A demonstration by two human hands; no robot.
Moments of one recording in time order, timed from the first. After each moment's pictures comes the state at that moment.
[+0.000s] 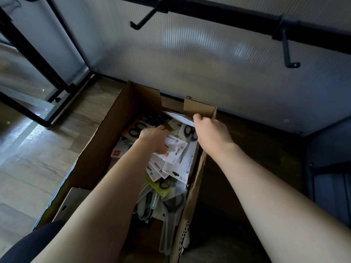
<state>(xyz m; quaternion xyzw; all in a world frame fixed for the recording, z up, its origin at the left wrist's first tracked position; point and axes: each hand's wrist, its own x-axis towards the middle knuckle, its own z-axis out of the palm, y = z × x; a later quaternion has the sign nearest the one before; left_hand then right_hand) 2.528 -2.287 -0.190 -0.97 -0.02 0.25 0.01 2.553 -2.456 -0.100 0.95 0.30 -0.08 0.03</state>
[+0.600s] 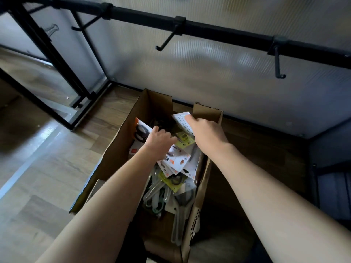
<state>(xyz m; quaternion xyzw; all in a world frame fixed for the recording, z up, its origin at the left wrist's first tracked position) 2.481 -2.284 -0.143 -0.97 0.08 0.17 0.16 2.526 -2.434 -0.080 0.94 0.34 -0.04 -0.01</state>
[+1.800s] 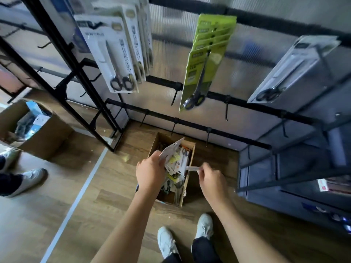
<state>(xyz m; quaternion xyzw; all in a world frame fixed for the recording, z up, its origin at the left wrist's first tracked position) 2.299 -2.304 0.397 -0.92 -0.25 -0.03 -0.29 2.326 -2.477 0.391 0.97 0.09 -0.12 -0.16</state>
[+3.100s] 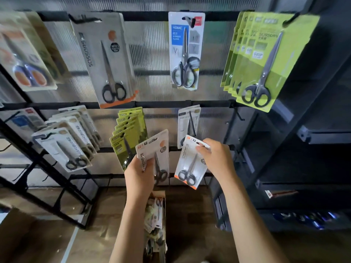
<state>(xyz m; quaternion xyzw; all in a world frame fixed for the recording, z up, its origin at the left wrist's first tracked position) 2.350 -2.429 0.606 -0.82 -0.16 -0.18 -0.52 2.392 -2.617 0.625 0.92 0.01 0.10 -0.38</state>
